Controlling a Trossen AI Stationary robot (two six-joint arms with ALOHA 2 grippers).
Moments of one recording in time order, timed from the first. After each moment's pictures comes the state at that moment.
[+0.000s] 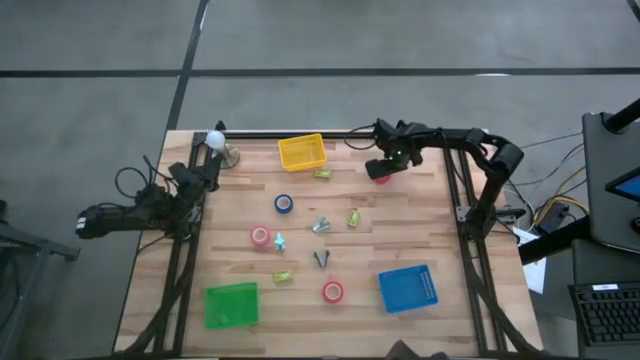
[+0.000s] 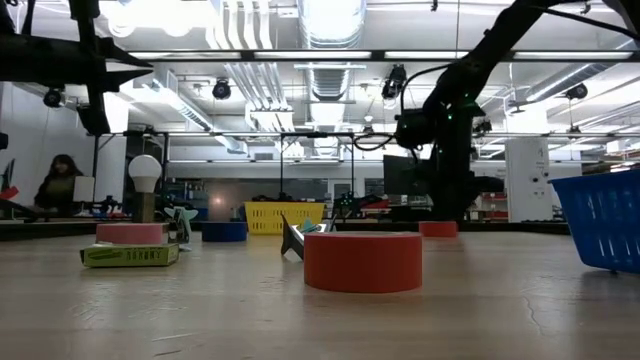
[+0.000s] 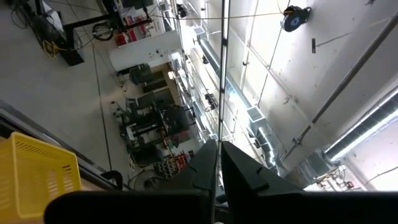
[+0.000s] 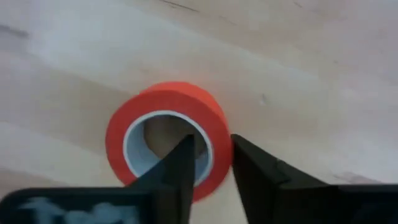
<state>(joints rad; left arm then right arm) 0.04 0.05 0.04 0.41 -0.81 -0.95 -0.71 1.79 1.09 -0.74 -0.03 0.54</state>
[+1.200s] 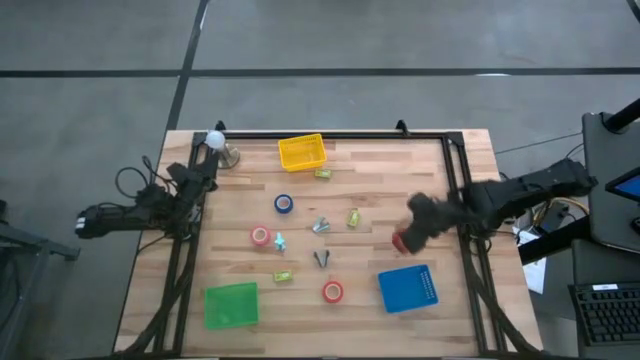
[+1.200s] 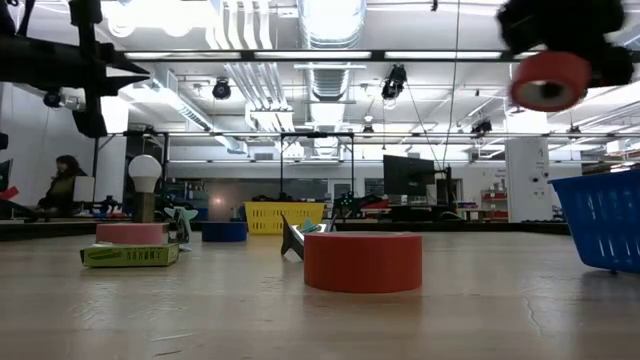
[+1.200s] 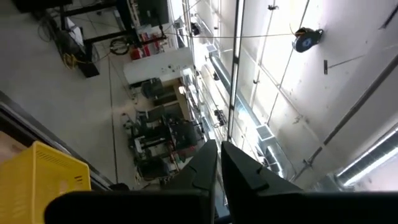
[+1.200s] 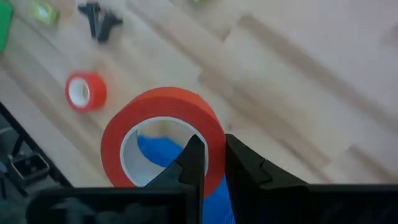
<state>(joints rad) 0.04 0.06 0.04 0.41 -0.91 -1.00 0.31 1.06 0.92 -1.00 0.07 1.26</state>
